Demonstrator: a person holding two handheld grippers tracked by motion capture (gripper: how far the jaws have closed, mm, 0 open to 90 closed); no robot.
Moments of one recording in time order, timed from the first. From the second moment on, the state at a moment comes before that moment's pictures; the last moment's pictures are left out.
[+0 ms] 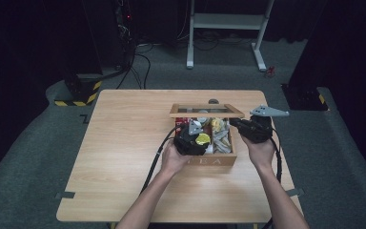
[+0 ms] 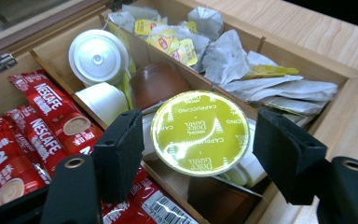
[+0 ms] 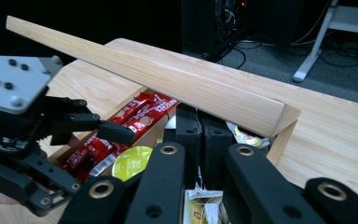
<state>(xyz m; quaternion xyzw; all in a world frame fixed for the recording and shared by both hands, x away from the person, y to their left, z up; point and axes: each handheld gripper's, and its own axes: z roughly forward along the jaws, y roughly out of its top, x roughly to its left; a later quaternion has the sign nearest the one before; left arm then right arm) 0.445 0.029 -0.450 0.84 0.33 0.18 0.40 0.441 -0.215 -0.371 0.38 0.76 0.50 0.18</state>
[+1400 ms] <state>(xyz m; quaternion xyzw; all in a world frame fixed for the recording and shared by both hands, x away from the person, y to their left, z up) 0.426 0.082 -0.433 0.81 0.35 0.18 0.44 0.443 -0.211 -0.374 0.39 0.76 0.49 0.18</state>
